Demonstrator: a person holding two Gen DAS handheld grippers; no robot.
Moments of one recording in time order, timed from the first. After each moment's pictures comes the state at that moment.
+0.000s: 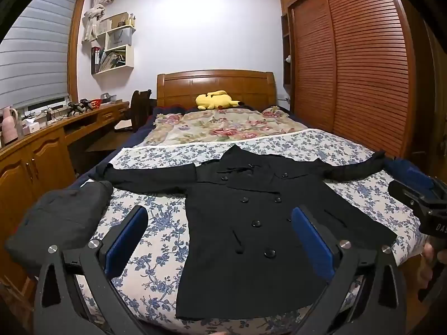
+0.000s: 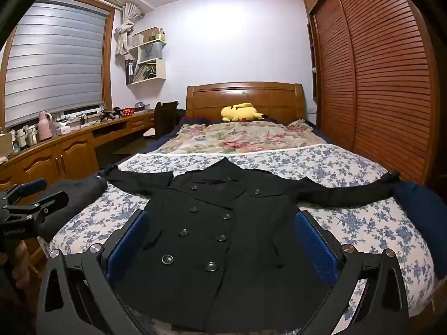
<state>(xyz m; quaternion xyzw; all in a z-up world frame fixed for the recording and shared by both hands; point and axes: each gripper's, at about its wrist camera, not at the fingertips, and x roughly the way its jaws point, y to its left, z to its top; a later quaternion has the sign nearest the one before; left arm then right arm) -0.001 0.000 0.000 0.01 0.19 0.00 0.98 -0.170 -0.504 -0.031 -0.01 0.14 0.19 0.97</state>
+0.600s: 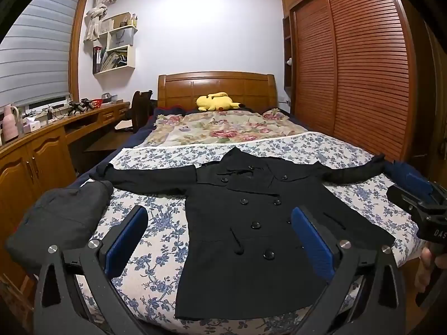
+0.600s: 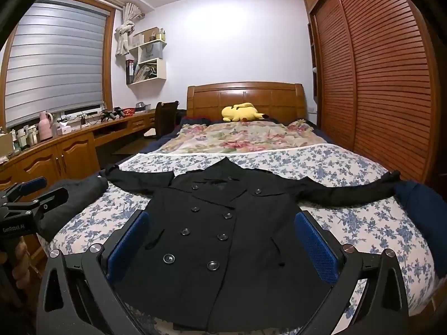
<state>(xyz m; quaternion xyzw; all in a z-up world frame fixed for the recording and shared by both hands) -0.002 0.002 0.006 0.00 0.20 0.00 0.98 -0.172 -0.506 -0.031 -0.01 0.13 0.20 0.97</state>
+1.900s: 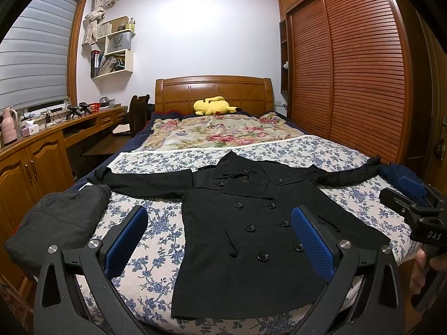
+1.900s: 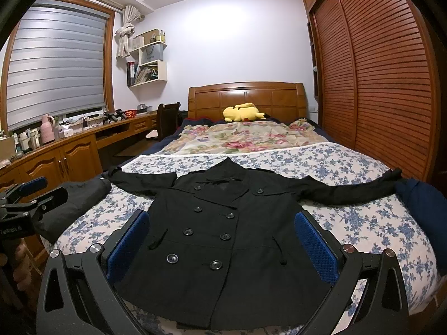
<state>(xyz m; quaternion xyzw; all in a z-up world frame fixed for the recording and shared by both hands) -0.013 -0.005 0.014 0.00 0.19 0.00 0.98 -0.173 -0.509 -0.033 0.00 0.13 0.20 0.97</state>
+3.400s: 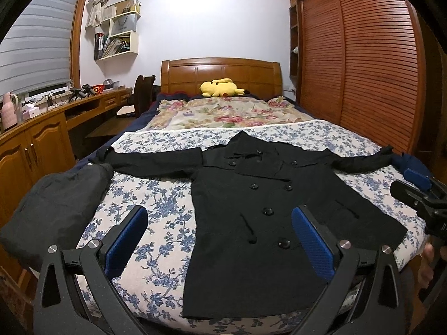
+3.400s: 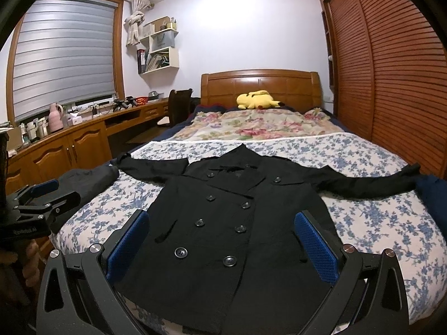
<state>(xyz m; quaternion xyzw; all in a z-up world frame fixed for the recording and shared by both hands) 0.019 0.014 -0.028 -0.01 0.23 0.01 0.97 -0.142 -0.494 -0.042 -0.01 0.17 0.24 0.96</state>
